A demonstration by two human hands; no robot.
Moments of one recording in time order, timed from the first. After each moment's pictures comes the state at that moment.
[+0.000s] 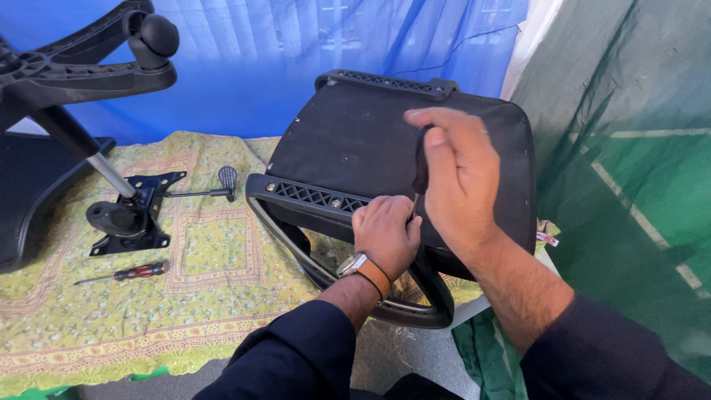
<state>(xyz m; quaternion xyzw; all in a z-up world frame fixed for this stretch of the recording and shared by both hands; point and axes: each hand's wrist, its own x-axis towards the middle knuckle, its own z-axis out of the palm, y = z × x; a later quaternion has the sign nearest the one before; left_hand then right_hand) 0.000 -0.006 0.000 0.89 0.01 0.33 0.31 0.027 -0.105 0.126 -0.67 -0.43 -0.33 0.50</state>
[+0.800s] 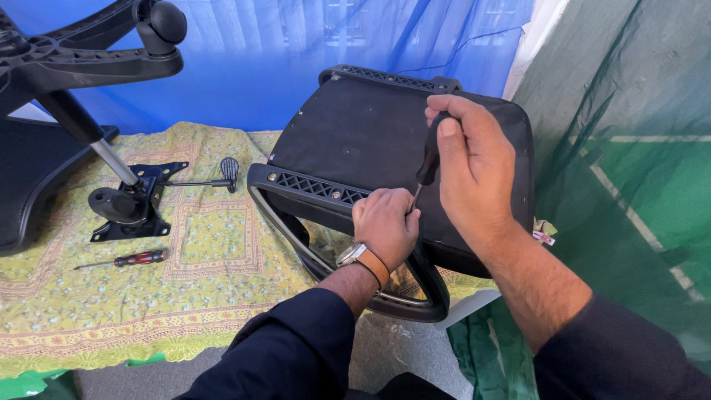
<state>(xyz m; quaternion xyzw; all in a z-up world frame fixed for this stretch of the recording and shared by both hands) -0.001 -0.009 0.001 0.90 0.03 0.32 0.30 0.016 -0.116 0.144 -0.68 -0.42 -0.30 0.52</state>
